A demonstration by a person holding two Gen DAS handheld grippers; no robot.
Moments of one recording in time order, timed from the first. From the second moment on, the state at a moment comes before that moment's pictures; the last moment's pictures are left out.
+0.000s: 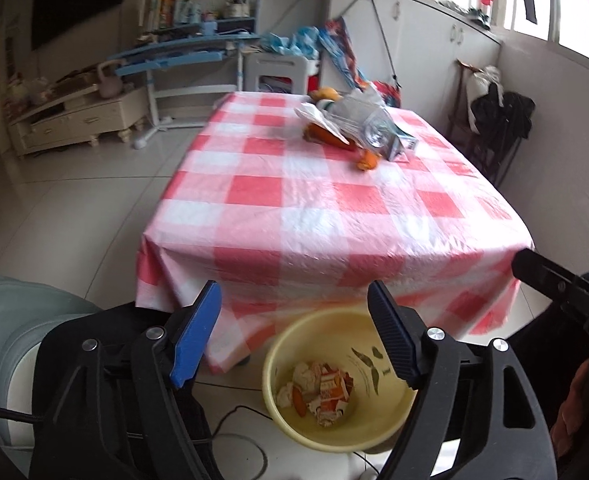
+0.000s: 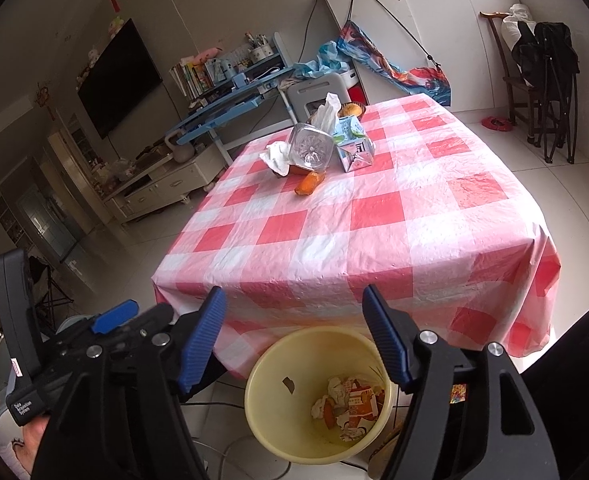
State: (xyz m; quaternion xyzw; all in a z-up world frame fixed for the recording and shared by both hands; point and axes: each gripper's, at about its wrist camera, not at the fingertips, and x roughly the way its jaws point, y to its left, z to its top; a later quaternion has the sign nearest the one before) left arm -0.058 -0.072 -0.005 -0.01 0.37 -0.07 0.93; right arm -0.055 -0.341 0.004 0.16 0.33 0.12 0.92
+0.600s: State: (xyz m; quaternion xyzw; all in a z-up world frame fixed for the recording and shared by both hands) left arm -0.054 -0.058 -0.014 -0.03 0.36 -0.04 0.93; right arm -0.052 -0.328 0.002 0.14 0.34 0.12 0.92
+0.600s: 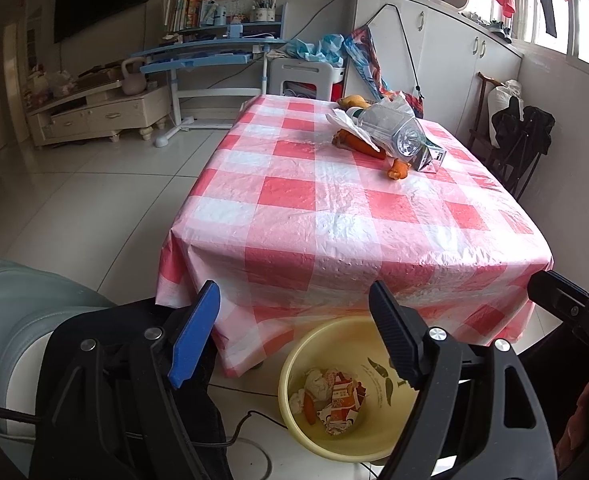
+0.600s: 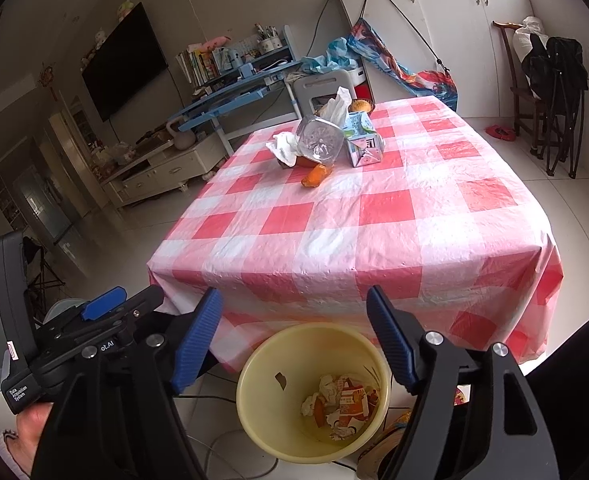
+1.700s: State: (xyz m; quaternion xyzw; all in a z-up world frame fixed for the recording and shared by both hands) left arm -0.052 -0.049 -0.017 -0.05 0.35 -0.02 0.93; right arm -0.032 -0.319 -0.002 0.13 0.35 0.12 0.92
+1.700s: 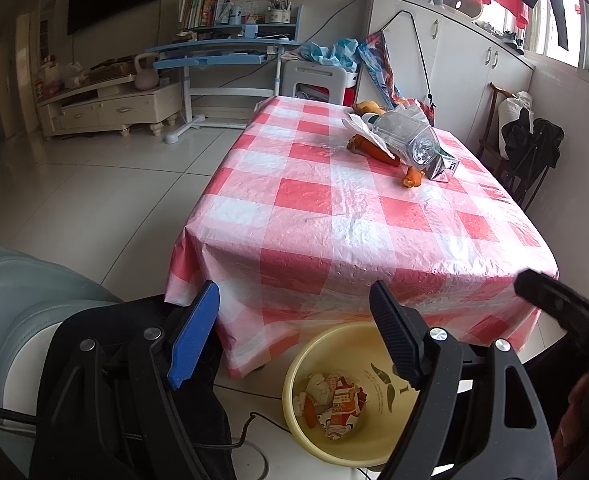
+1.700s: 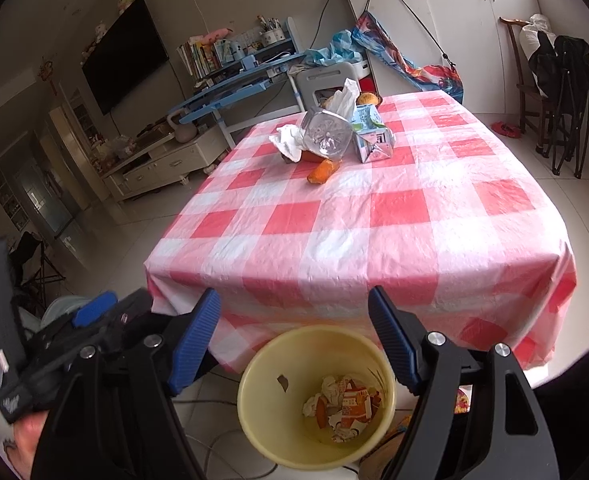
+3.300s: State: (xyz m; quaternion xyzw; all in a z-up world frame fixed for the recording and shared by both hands) left arm 0.232 -0.101 -0.035 -0.23 0.41 -0.02 0.88; right arm 0.103 -0.323 -0.025 0.09 0.44 0.15 0.88
